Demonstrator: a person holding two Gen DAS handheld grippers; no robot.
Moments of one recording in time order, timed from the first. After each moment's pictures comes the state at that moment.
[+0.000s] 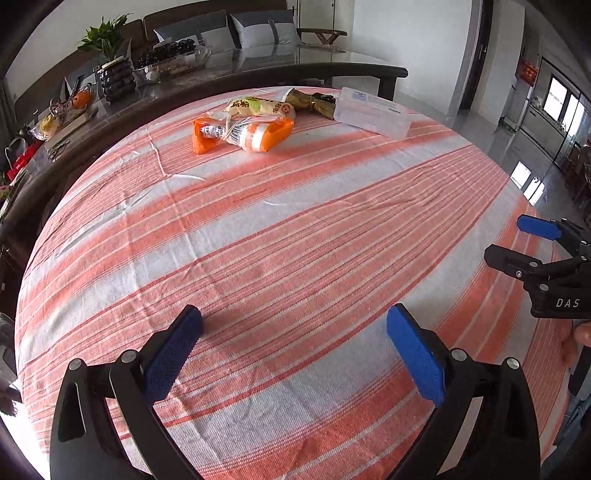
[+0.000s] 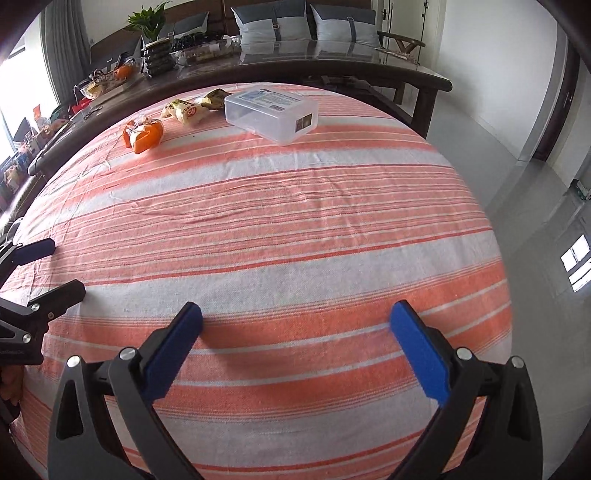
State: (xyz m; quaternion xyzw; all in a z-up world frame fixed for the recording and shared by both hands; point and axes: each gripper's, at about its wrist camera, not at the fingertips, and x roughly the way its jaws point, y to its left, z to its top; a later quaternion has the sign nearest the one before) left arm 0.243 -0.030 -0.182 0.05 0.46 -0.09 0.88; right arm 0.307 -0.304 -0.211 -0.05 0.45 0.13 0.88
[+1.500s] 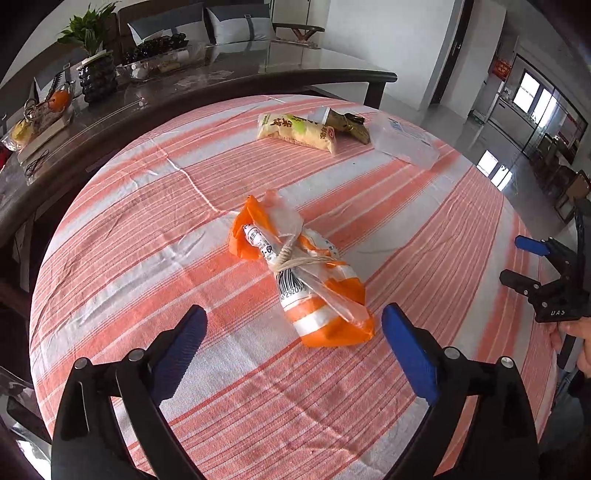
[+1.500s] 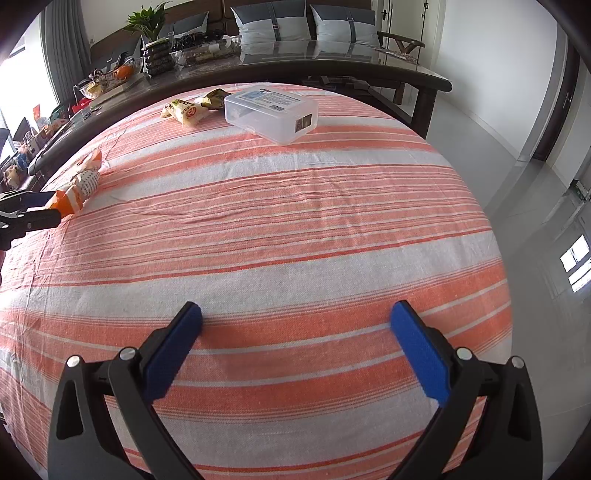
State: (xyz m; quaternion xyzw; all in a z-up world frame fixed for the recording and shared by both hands) left arm 0.296 0.049 -0.166 0.03 0.48 -0.17 0.86; right arm 0.307 -0.304 -0.212 -0.05 0.45 0.13 0.88
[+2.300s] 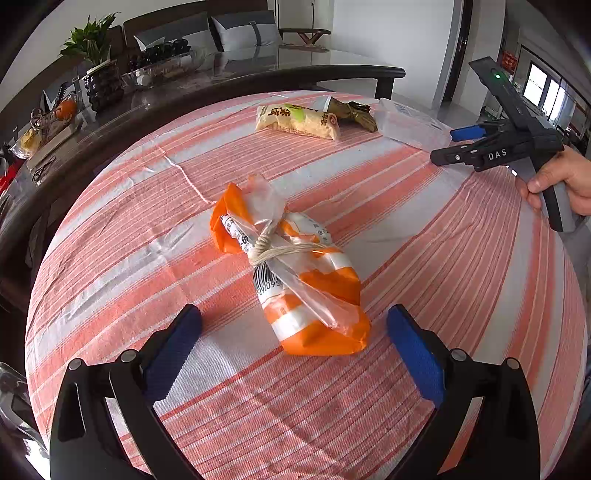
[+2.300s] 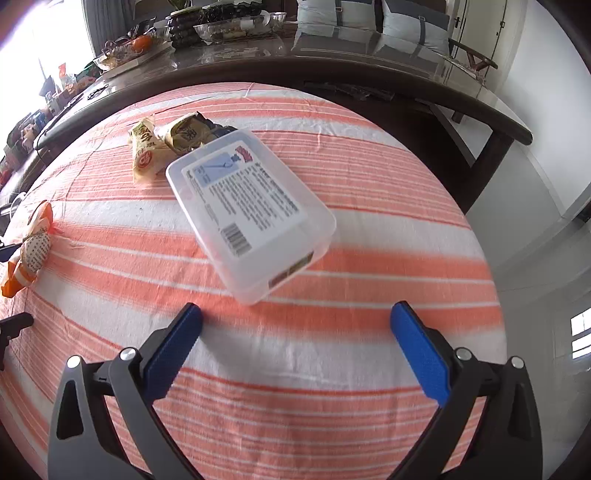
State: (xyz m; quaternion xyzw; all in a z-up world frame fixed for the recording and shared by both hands) left arm 0.292 0.037 -0.185 0.07 0.46 -0.14 0.87; right arm 0.486 -0.258 -0.203 -0.15 0.47 0.23 0.84
